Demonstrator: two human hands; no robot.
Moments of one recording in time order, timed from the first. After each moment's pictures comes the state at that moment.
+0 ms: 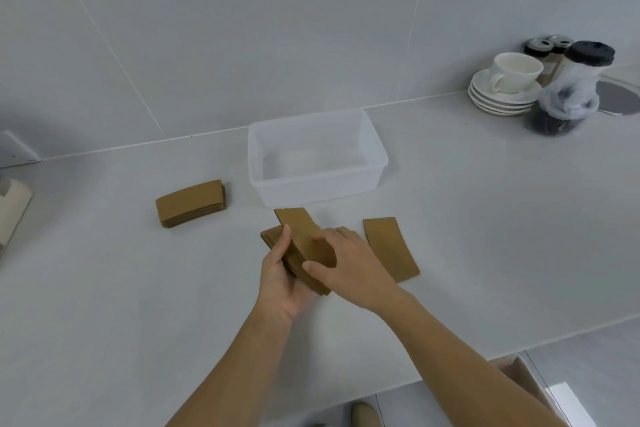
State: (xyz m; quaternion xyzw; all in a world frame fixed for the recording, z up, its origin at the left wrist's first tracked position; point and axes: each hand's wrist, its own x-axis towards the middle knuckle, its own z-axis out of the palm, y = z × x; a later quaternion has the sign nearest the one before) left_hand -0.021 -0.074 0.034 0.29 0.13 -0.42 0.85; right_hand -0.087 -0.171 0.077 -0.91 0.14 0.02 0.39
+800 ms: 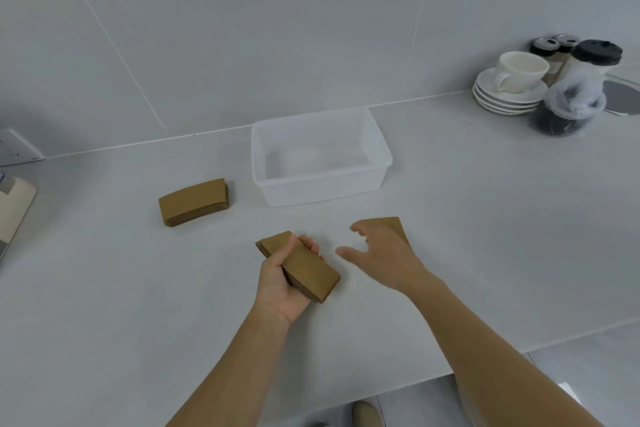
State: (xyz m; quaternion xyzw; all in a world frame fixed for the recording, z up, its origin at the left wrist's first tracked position) left_hand -0.017 -0.069 0.024 0.32 0.17 -0.37 0.85; right_hand -0.086 -0.214 0.061 -0.90 0.23 0.06 0.36
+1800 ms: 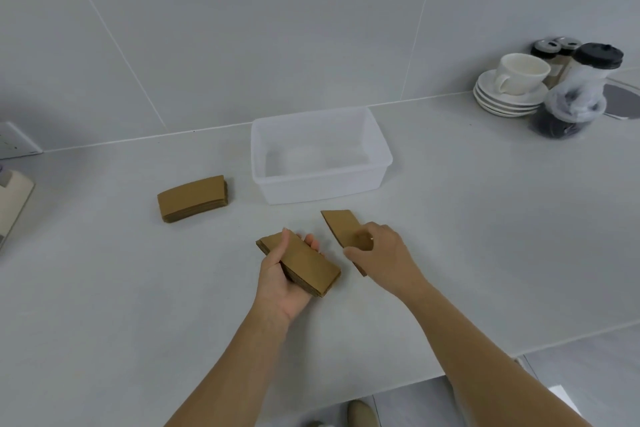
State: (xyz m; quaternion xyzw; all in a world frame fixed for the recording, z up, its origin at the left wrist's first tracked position) left_hand -0.017 -0.069 0.025 0.31 0.21 -0.37 0.85; right_hand -0.086 -0.210 0.054 -0.87 0.29 0.02 0.40
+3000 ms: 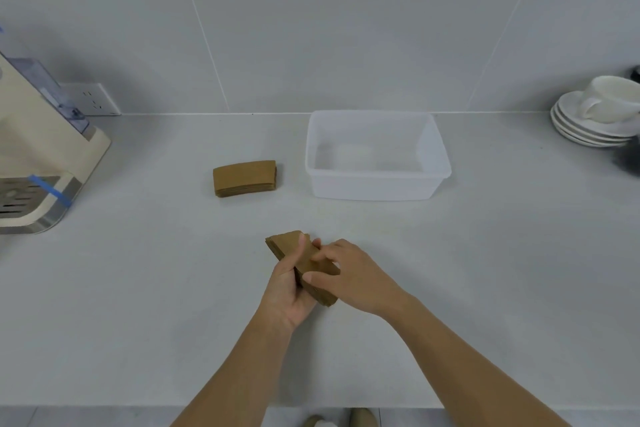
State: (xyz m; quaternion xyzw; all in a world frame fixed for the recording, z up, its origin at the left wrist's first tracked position) left_hand -0.020 -0.028 0.019 0.33 0.17 -0.34 0.87; right_hand -0.059 -0.142 0.061 -0.89 0.05 0.14 0.43
